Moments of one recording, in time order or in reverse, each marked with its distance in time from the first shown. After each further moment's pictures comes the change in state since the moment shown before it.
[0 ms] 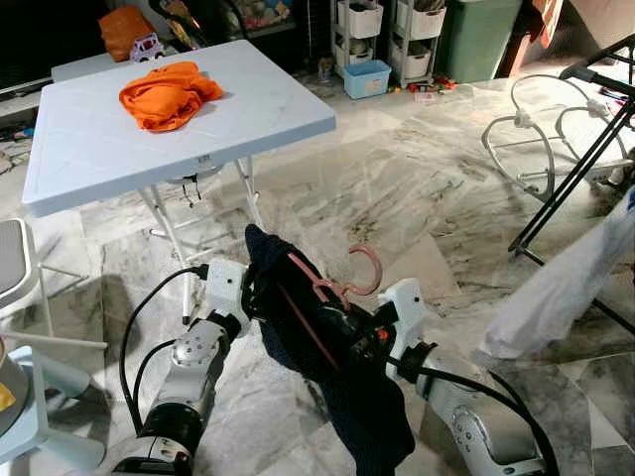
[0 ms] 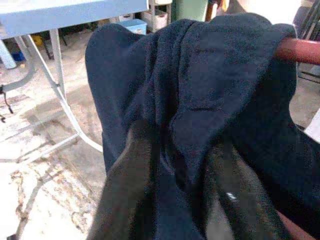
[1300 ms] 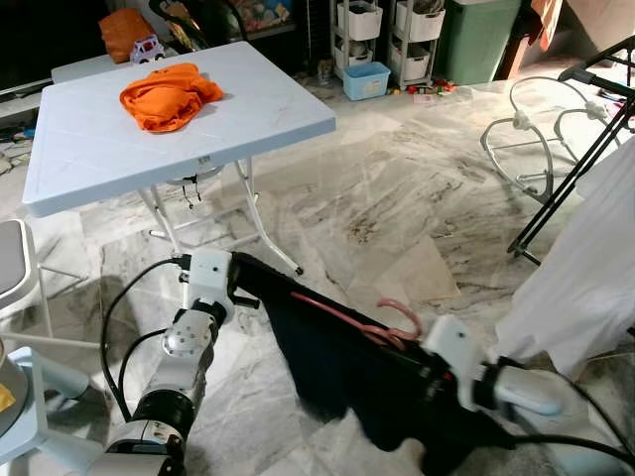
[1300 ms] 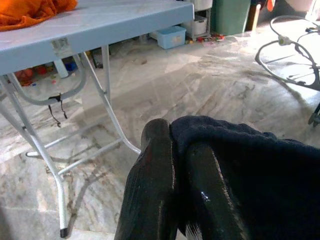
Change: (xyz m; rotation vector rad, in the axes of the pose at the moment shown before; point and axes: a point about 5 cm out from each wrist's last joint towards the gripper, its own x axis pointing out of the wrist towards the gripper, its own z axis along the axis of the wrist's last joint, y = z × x) left arm 0.004 0.023 0.010 0.081 -0.014 0.168; right arm -0.078 -0.044 -0.010 -0.449 0.275 0.068
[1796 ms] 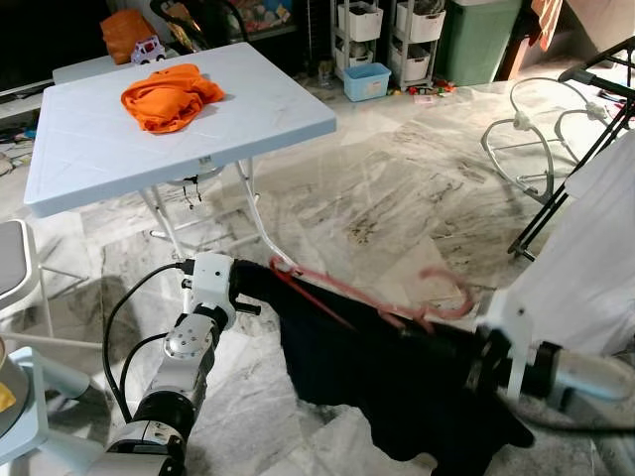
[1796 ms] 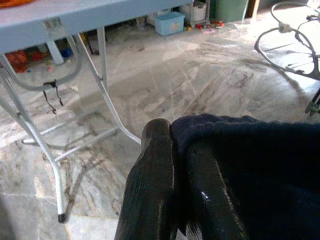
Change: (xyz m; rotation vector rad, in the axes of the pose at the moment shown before) left arm -0.001 -0.002 -0.009 -0.019 0.062 -0.009; right arm -0.037 -0.020 0.042 0.134 -0.189 0.082
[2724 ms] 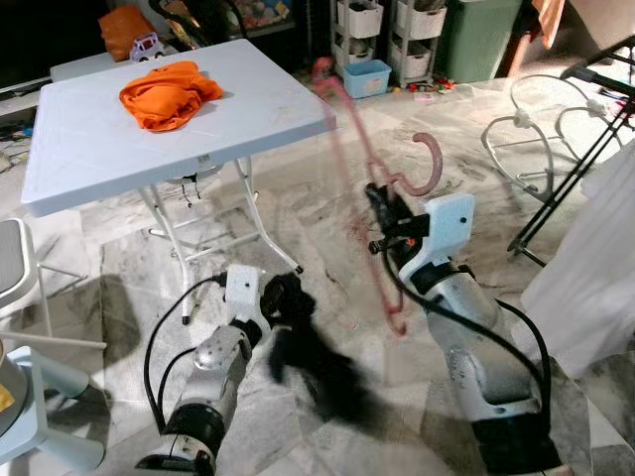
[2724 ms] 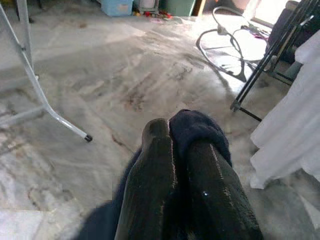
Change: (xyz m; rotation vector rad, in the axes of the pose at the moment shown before) left arm -0.003 -0.048 -0.012 -0.205 0.034 -0.212; right arm 0.105 -0.017 0.066 -0.006 -0.474 -0.647
